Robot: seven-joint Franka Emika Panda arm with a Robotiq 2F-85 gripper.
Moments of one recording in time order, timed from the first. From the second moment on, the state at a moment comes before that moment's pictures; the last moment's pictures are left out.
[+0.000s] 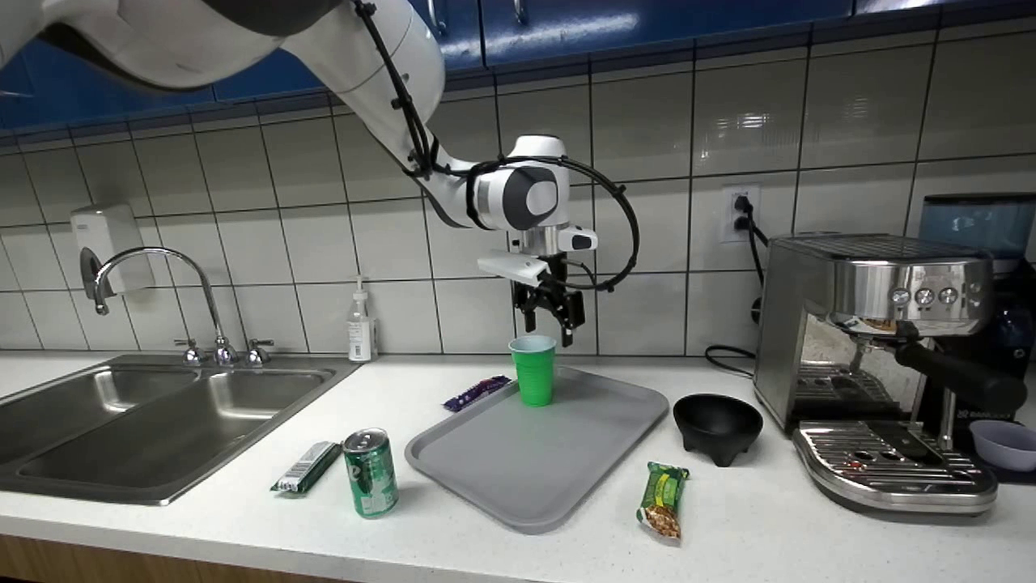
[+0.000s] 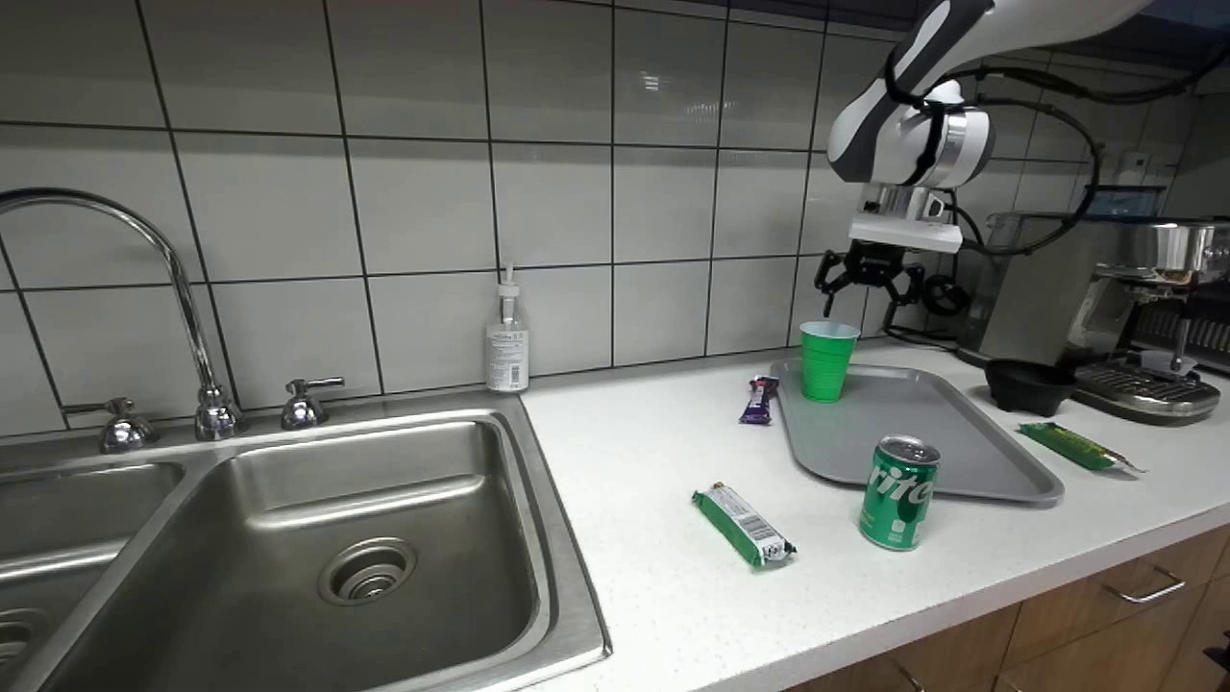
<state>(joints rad) -0.20 0.73 -0.14 -1.48 0.21 2.31 0.12</state>
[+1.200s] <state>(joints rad) -0.27 0.53 -0.16 -1.68 0.20 2.31 0.03</state>
